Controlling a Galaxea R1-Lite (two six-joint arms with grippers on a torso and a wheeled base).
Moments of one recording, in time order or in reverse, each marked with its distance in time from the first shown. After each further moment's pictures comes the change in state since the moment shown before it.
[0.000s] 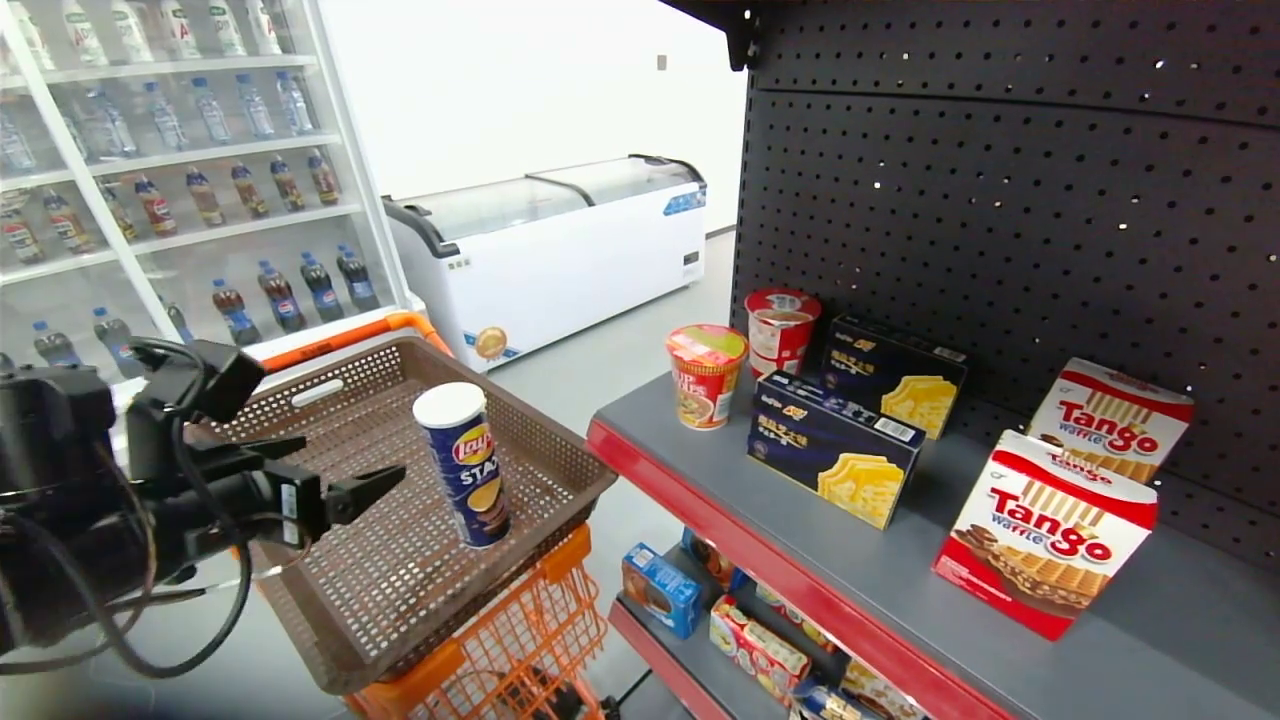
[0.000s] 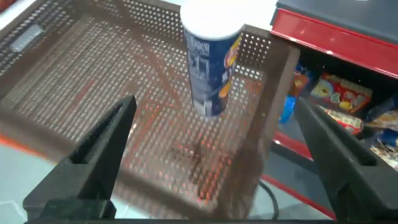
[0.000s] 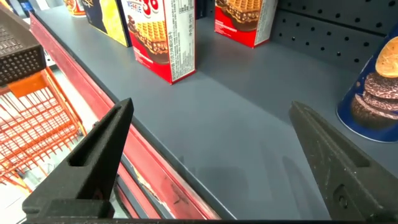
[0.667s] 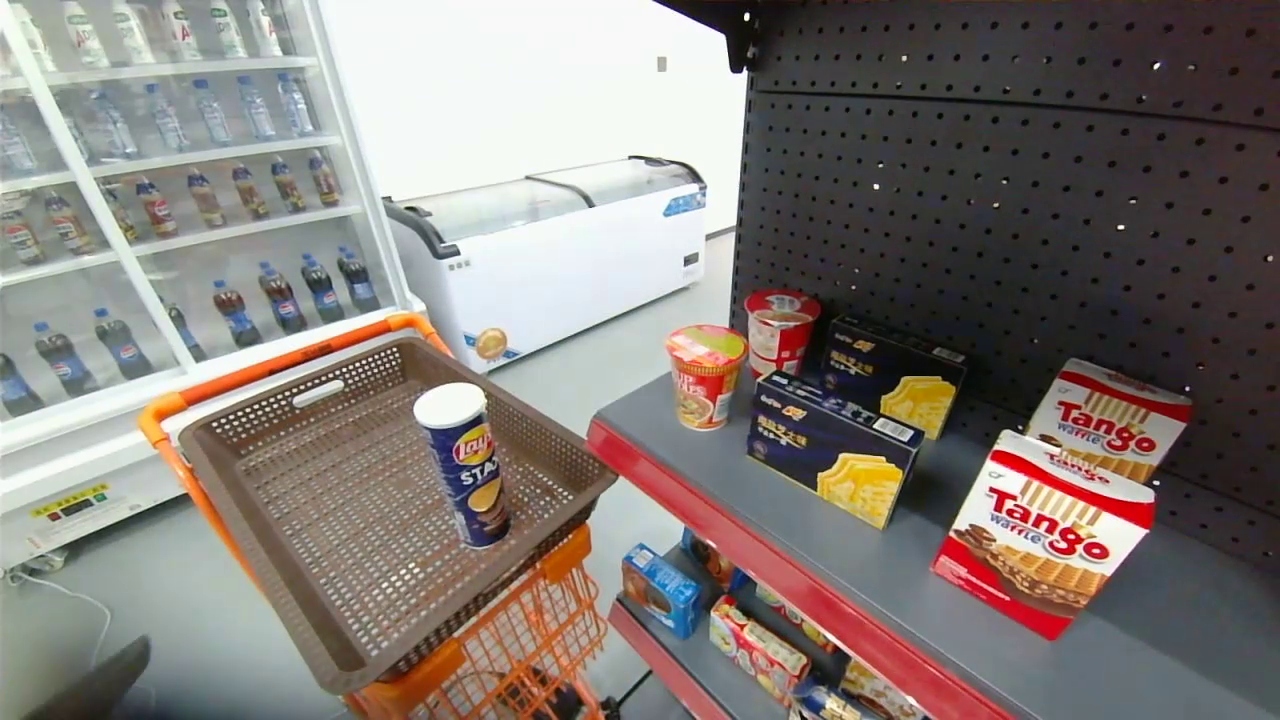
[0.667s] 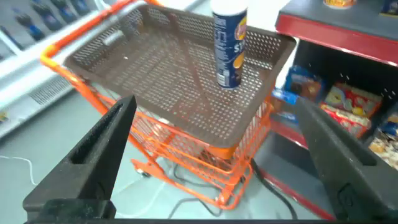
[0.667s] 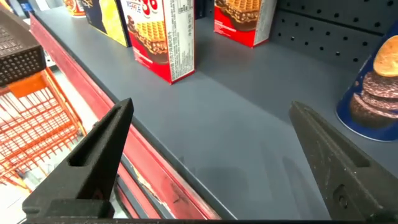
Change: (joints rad) left arm -0.007 -0.880 0.102 0.636 0.156 0.001; right arm 0.000 0.000 0.000 0.000 0.000 0.000
